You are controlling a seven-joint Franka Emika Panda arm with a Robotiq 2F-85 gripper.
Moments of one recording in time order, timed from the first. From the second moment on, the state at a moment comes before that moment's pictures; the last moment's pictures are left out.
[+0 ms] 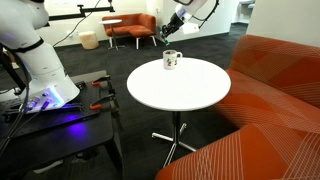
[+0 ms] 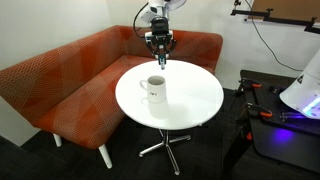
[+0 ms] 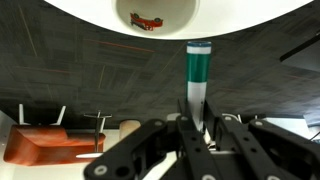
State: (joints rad) arm -0.23 0.59 0.20 -1.63 0.62 1.76 -2.21
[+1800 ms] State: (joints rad) arm -0.20 0.85 0.20 -1.34 0.62 1.62 -2.25
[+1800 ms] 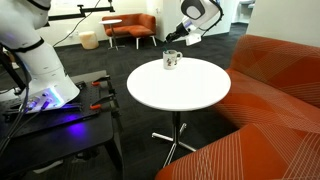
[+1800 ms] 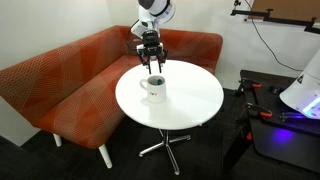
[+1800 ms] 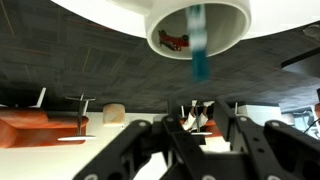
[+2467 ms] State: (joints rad) arm -0.20 0.84 0.20 -1.33 0.62 1.63 -2.25
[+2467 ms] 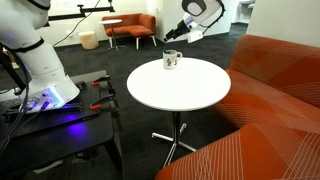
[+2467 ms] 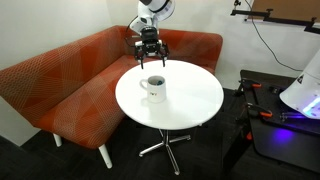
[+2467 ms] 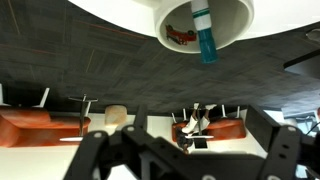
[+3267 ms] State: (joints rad) arm -0.20 0.62 0.16 -1.48 0.65 1.66 -2.18
